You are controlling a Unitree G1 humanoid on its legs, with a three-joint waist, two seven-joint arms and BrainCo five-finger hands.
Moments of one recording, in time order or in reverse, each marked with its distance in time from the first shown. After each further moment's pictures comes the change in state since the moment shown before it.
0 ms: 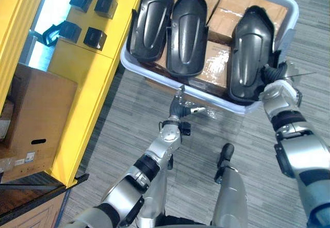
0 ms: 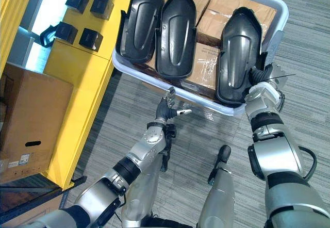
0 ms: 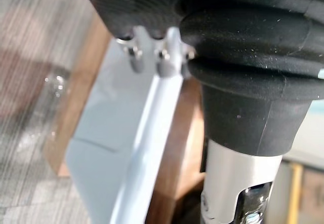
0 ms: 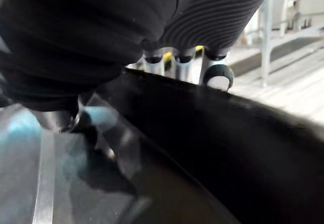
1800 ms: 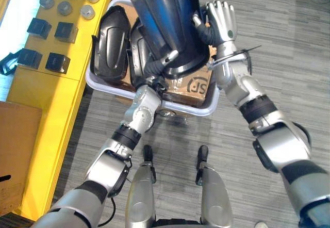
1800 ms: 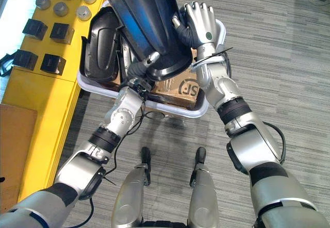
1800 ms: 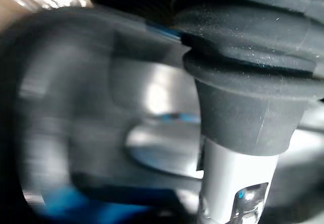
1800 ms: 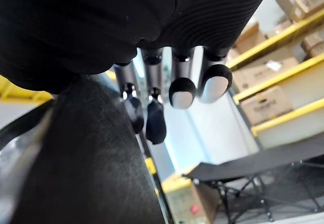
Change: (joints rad) left arm -0.260 0.226 0.218 -0.087 -0.665 -0.071 -0.187; right arm -0.086 0.150 0.193 -0.409 -0.352 -0.406 -0.093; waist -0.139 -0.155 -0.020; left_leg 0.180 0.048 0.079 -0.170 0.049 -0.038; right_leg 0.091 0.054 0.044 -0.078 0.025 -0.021
